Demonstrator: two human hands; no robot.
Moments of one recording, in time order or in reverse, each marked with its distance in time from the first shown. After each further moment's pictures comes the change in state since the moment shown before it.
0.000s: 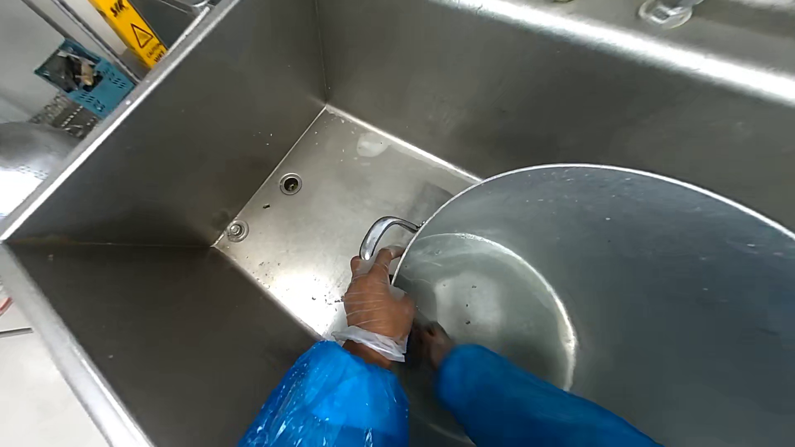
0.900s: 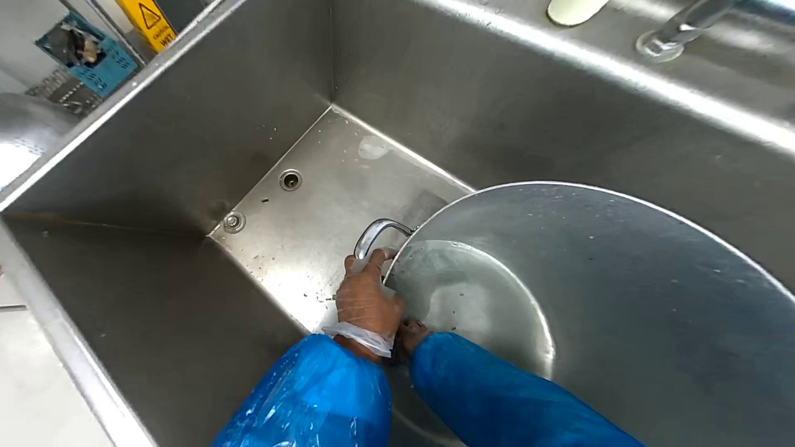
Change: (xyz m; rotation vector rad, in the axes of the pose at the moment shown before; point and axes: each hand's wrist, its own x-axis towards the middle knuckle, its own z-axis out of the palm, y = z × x) left_hand -0.001 0.002 0.003 0.011 0.001 -0.025; right_hand -0.010 -0.032 -0.042 -0.177 -0.195 -0.029
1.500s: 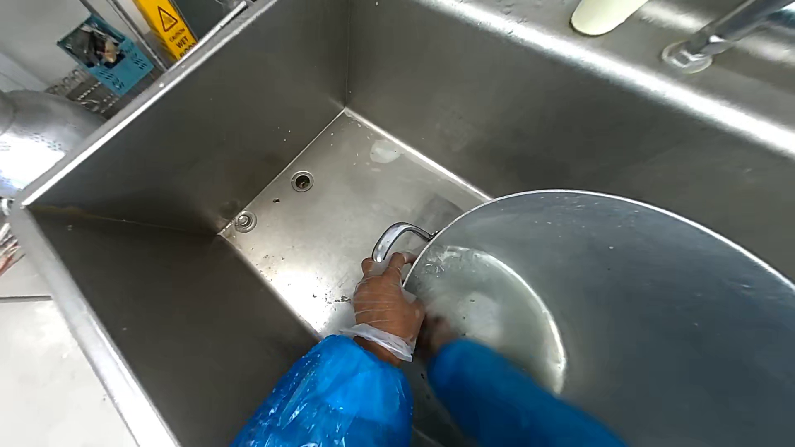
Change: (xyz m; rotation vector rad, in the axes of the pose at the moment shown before) left_hand -0.001 0.003 -0.005 0.019 -0.048 -0.010; right_hand 0.056 0.052 0.037 0.155 0.355 0.089
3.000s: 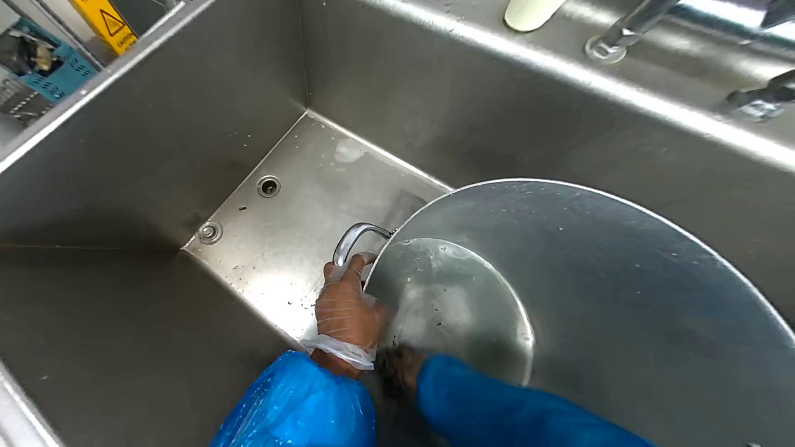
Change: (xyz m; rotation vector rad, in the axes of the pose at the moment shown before) left_hand 0.003 -0.001 0.003 0.034 0.057 0.009; right_hand -0.058 -0.020 -0.002 -0.078 -0.397 -0.145
